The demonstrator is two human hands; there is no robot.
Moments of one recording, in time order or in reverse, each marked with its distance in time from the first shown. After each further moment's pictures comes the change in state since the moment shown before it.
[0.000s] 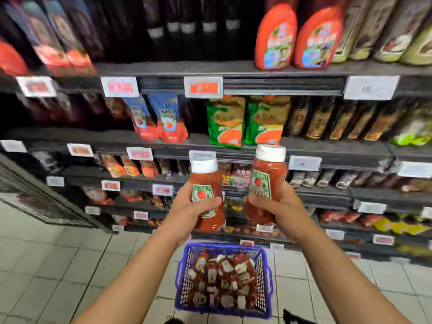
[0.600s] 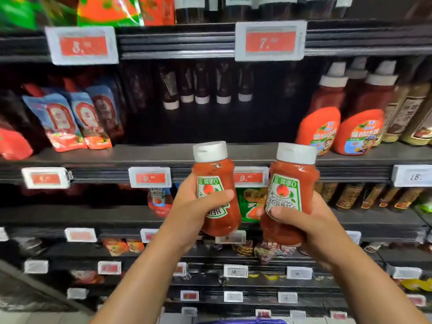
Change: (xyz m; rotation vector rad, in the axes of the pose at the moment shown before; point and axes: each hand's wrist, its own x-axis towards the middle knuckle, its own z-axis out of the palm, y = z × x) left_hand 0.113 0.176 -0.066 -0.026 -0.189 0.267; right_hand 0.100 -0.125 0.089 0.039 0.032 -0.209
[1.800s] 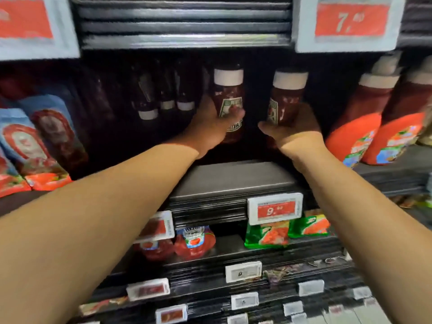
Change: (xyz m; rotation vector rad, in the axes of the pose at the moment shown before) left_hand 0.247 0.038 -0.011 0.400 -0.108 0.228; right_hand 0.214 -0.049 0.015 -0.622 0.660 -0.238
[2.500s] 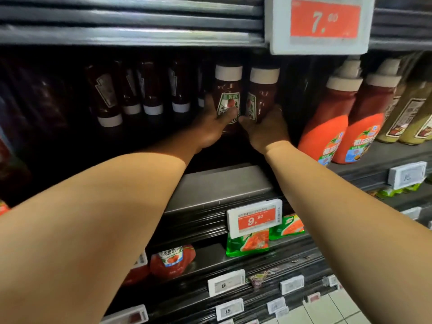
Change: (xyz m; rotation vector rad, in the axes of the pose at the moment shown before) left_hand 0.060 -0.027 0.045 0.097 -0.226 0.012; right_hand 0.030 0.011 0.008 -0.155 0.101 0.134
